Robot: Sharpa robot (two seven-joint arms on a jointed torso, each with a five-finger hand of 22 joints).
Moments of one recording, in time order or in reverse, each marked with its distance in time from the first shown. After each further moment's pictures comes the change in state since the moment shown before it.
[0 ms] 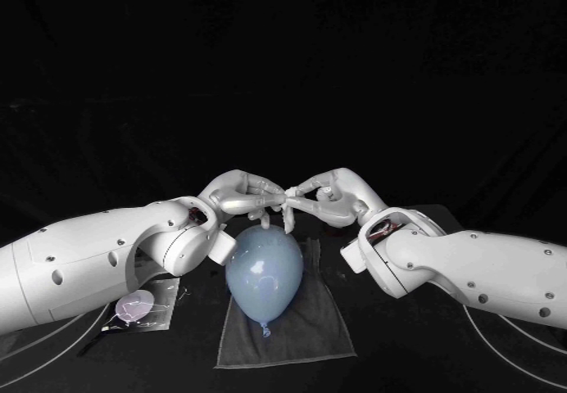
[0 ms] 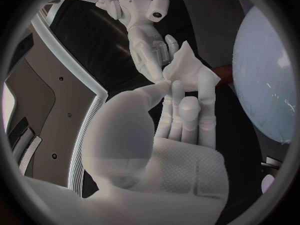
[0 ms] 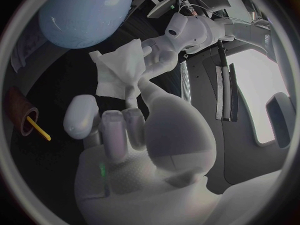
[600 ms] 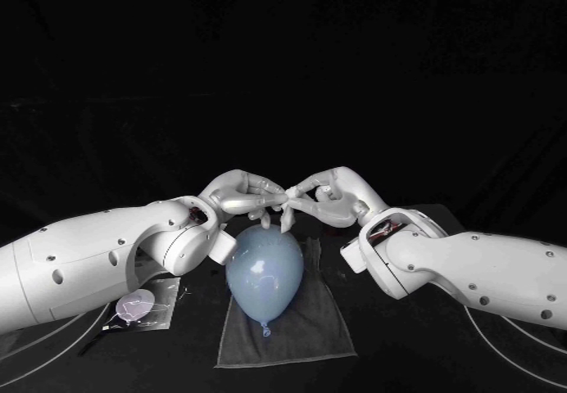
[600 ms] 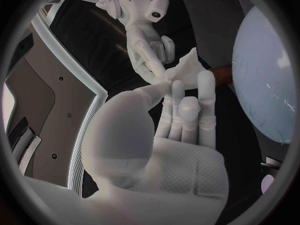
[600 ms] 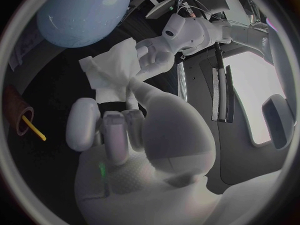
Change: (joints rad) left arm 0.000 0.000 0.000 0.001 0.000 0.001 -0.001; left_hand 0.000 0.000 0.000 0.000 0.000 0.000 0.000 0.001 0.000 0.000 0.000 0.000 0.001 0.000 0.000 0.003 -0.002 -0.002 0.000 0.000 0.000 0.000; right arm -0.003 -0.003 0.000 0.007 -0.018 -0.007 0.037; right_hand 0.044 0.076 0.162 -0.060 -0.012 0.032 -0.030 0.062 0.032 0.002 -0.030 0.044 -0.001 0.000 -0.026 0.045 -0.001 -0.008 0.054 -0.039 0.075 0.098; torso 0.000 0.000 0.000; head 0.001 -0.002
